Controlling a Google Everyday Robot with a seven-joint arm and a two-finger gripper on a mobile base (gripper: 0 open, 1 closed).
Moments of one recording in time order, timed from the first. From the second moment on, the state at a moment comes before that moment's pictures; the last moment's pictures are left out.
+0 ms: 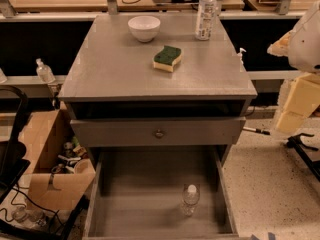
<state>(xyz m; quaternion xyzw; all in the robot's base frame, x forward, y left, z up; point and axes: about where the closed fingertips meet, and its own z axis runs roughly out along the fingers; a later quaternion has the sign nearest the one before) 0.438 -0.217 0.977 -0.60 0.78 -0.03 0.16</state>
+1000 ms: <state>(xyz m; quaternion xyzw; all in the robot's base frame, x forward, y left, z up) 0.420 -0.247 0.866 -0.57 0.78 0.08 0.25</state>
